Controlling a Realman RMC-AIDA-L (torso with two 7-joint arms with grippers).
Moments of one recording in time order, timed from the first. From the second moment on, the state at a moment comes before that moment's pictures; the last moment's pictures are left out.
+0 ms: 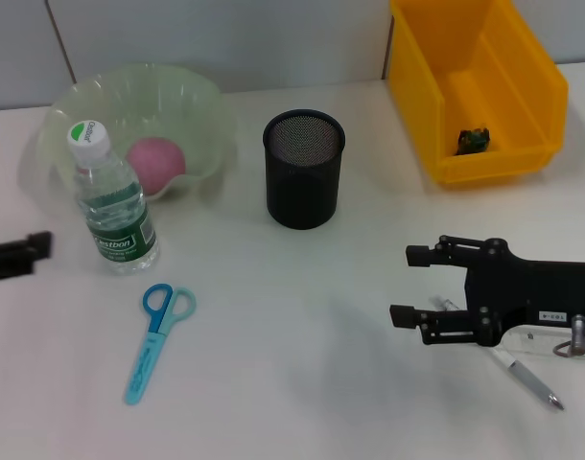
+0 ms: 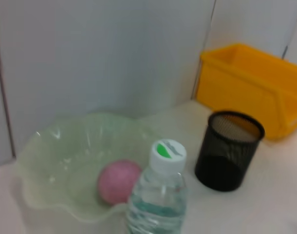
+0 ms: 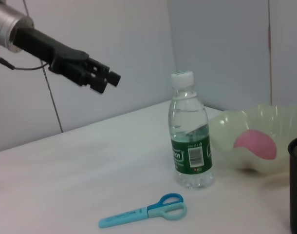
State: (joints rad) left arm 0.03 -2.07 1.08 1.87 2.02 1.46 -2.28; right arm 0.20 2.08 -1.07 -0.96 -1.71 -1.52 1.37
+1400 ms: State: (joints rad) left arm -0.11 -2.08 1.67 1.87 2.55 1.37 -2.88; right arm 0.17 2.08 -1.05 -0.99 -1.71 -1.52 1.34
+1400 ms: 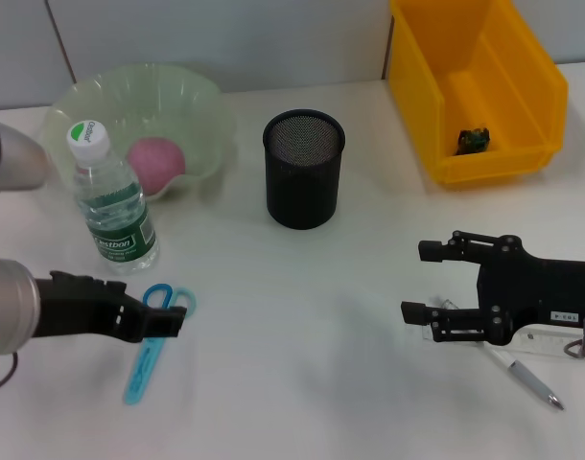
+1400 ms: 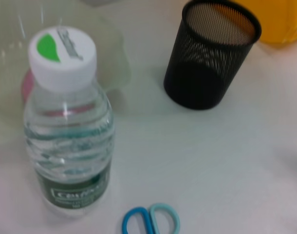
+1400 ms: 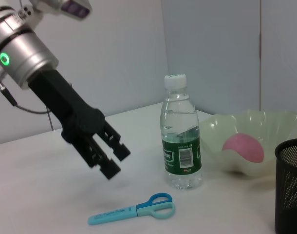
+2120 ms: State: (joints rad) left arm -0.19 -2.08 1.75 1.74 2.60 1.31 -2.88; right arm 0.17 2.08 -1.05 -0.99 -1.71 -1.52 1.34
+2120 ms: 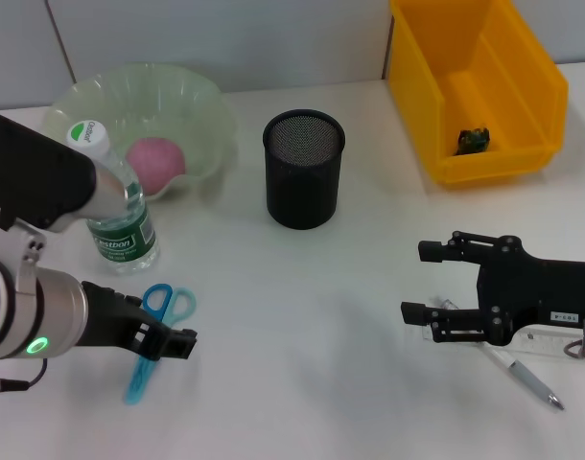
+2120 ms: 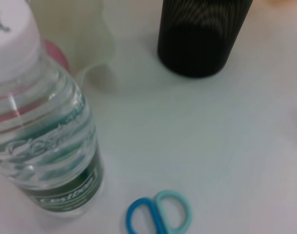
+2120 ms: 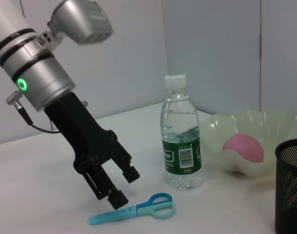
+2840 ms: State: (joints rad) left arm -0.32 -2.08 1.79 1.58 2.70 1.36 -2.89; right arm 0.17 2.08 -1.05 -0.99 -1.71 -1.52 1.34
